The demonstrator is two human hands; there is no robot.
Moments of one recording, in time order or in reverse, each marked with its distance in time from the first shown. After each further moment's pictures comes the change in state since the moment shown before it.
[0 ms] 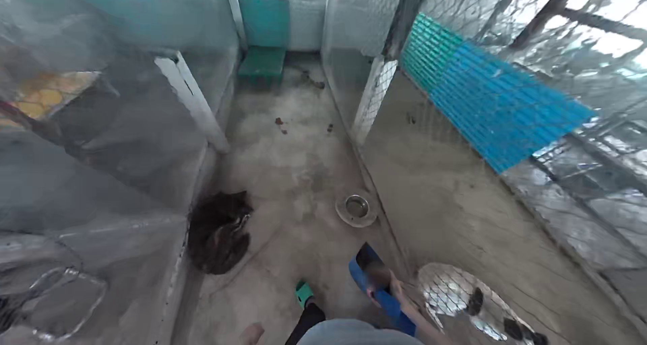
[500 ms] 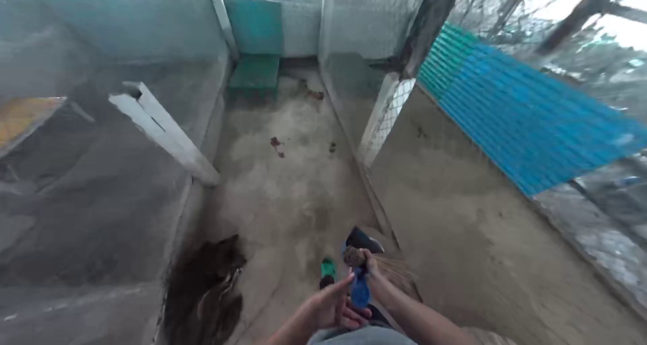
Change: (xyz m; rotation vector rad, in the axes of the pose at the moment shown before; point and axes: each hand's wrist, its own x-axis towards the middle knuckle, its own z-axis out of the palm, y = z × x) left_hand 0.136 0.507 -0.082 -0.511 -0.832 0.208; right_hand 0.218 -0.209 0.315 0.063 -0.057 -0.059
